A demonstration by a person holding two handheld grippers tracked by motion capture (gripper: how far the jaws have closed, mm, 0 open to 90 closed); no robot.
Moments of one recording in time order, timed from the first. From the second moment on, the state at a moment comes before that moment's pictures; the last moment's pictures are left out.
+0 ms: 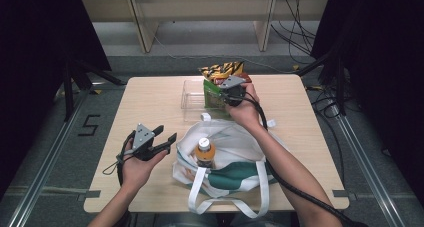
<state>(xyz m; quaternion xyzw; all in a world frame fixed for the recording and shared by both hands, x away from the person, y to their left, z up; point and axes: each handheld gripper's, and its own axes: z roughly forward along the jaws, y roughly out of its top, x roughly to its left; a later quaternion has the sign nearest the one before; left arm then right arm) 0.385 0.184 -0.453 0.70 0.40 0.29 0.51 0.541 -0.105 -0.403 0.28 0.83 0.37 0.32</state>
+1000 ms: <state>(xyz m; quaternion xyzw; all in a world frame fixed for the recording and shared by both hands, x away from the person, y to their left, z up) 0.385 0.184 -0.452 0.70 0.40 0.29 0.52 0.539 -0.108 -0.405 0.29 0.83 0.36 0.32</state>
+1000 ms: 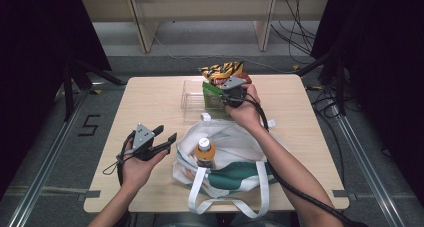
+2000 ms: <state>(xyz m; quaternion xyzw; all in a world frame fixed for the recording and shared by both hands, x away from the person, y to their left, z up) 0.385 0.185 -0.451 0.70 0.40 0.29 0.51 0.529 -0.113 -0.399 0.29 0.83 0.37 0.32</state>
